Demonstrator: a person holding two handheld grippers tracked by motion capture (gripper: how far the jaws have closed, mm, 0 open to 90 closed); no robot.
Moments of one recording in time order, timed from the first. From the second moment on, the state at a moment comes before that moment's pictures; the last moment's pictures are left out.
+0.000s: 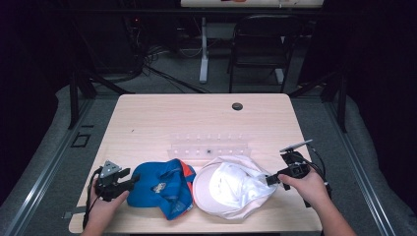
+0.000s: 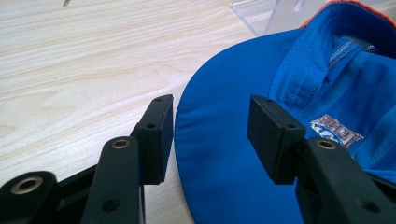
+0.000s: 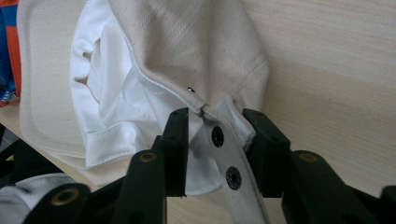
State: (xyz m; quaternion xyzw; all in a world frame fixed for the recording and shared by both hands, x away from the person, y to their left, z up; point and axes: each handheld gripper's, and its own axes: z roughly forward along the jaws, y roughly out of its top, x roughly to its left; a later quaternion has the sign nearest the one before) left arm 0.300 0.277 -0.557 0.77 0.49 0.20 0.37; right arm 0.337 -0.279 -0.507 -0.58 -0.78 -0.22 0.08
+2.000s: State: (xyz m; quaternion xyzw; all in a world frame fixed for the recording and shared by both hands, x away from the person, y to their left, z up) left arm 0.299 0.275 -0.556 0.77 0.48 0.20 0.37; right arm 0.343 -0.220 -0.383 -0.63 -0.77 -0.11 0.06
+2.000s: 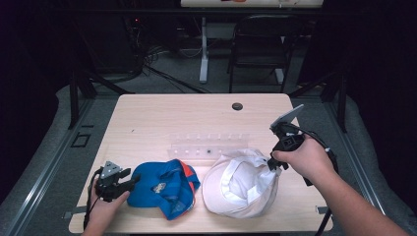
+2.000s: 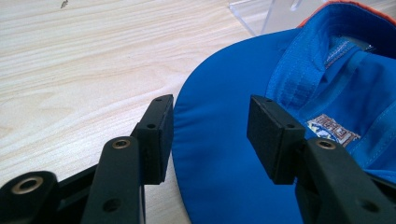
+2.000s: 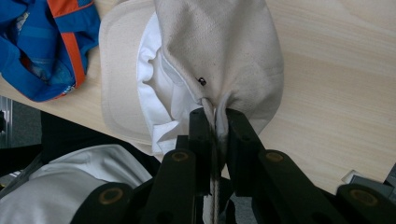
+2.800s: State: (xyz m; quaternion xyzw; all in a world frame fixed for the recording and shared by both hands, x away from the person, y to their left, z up) left arm 0.299 0.274 -0.557 0.77 0.48 0.20 0.37; right arm 0.337 -0.241 -0.377 -0.63 -0.67 -0.27 0.29
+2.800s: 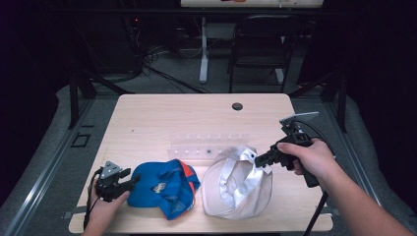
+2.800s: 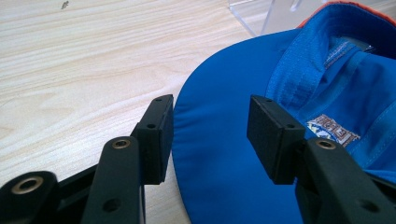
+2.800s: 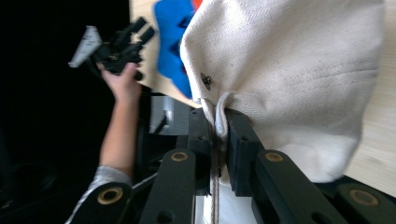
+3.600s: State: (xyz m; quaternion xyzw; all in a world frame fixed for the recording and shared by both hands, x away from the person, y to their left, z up) left arm 0.298 0.273 -0.557 0.77 0.48 0.20 0.37; right arm 0.343 -0.237 -0.331 -0.60 -0.64 -0.38 0.28
